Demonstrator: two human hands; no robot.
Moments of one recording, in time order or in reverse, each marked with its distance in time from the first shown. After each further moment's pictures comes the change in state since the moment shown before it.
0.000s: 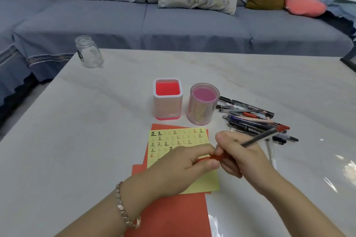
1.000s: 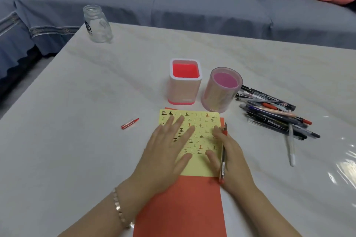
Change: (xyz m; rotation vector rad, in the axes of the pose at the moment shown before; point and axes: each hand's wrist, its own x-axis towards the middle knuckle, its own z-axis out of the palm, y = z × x) left_hand -0.030 -0.093 0.008 0.676 0.348 -0.004; right_hand 0.024 0.134 -0.007 -0.875 0.216 -0.238
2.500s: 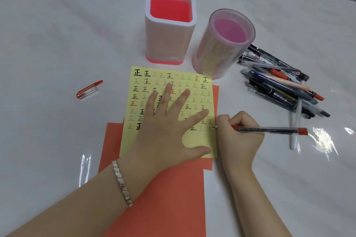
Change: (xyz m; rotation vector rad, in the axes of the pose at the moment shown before) left_hand 0.033 0.028 0.053 0.057 -0.168 -0.091; right_hand 0.023 -0.020 -0.007 0.418 0.525 0.495
